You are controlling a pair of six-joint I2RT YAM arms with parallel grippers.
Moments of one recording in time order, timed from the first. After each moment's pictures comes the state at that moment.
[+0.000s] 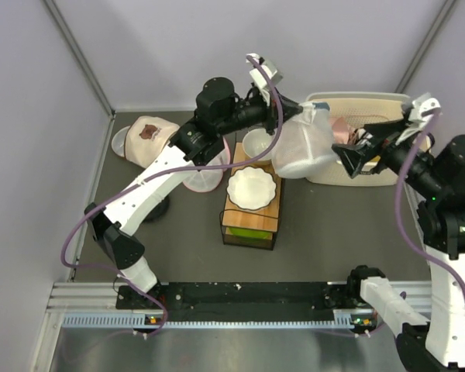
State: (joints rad) left arm -0.77 1.68 1.87 -0.13 0.44 -0.08; right arm 0.07 0.86 1.46 -0.66 -0.55 -0.03
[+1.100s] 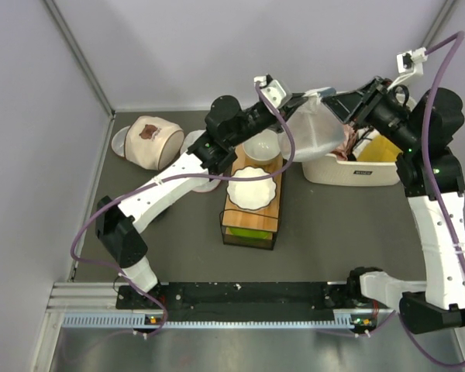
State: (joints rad) left arm -0.80 1.70 1.67 0.34 0.29 0.20; right arm 0.12 1.11 1.57 -0.40 -0.51 0.58
